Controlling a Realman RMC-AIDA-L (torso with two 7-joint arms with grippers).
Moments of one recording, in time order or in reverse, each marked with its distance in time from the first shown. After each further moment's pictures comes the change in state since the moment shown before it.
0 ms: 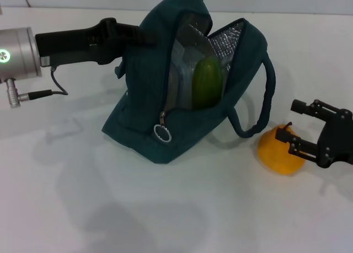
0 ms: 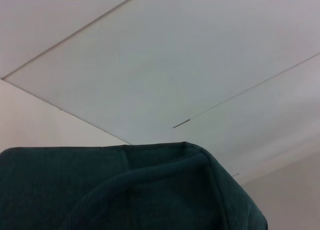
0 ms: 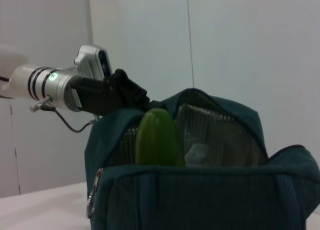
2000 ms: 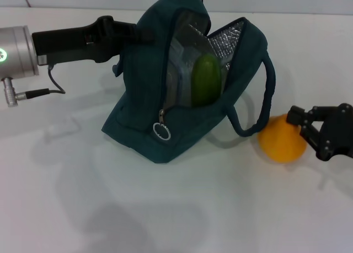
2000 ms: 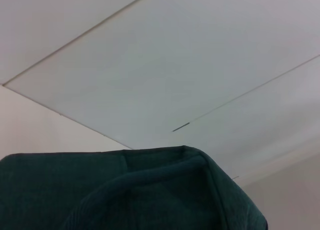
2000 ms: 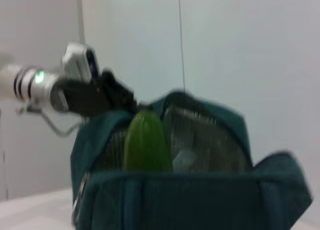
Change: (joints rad) left arm 0.005 0.004 -0.001 0.004 -0.008 0.000 0.006; right arm 0.006 0.005 0.033 -0.008 -0.011 0.016 0.004
